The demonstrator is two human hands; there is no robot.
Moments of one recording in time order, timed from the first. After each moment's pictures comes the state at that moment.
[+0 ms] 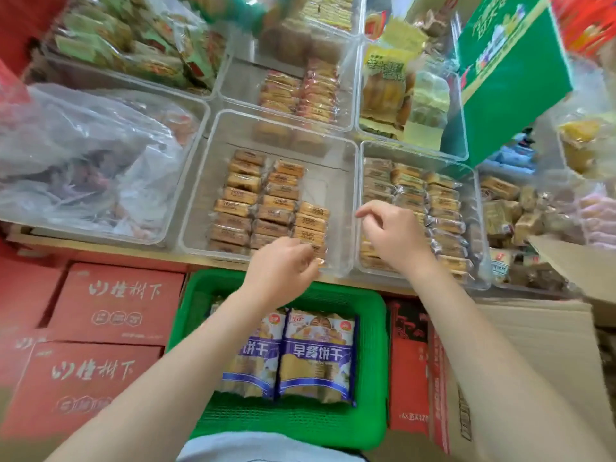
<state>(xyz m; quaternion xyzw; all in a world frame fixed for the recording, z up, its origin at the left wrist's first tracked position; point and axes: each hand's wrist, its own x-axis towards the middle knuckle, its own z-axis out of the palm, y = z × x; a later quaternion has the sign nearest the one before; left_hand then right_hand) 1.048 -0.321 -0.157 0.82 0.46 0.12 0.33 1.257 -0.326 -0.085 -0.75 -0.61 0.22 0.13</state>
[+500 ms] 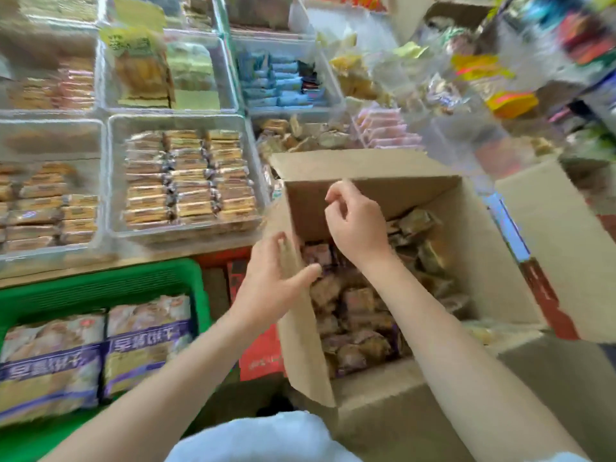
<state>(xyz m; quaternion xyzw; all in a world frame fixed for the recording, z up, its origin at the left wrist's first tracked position) 1.355 -0.578 -0.078 0.71 0.41 0.13 0.56 1.535 -0.604 -0.041 -0.81 -0.50 0.05 0.31</state>
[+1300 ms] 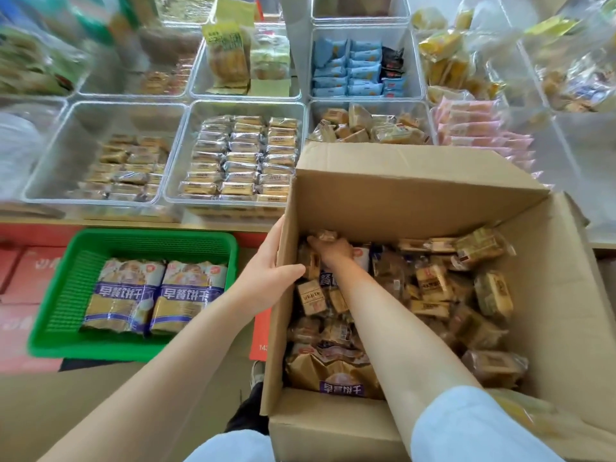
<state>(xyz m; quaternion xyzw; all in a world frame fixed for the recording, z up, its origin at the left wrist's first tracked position) 1.398 -0.608 -0.060 0.60 0.53 0.14 0.58 1.556 -0.560 -0.211 -0.81 -0.20 0.50 0.22</state>
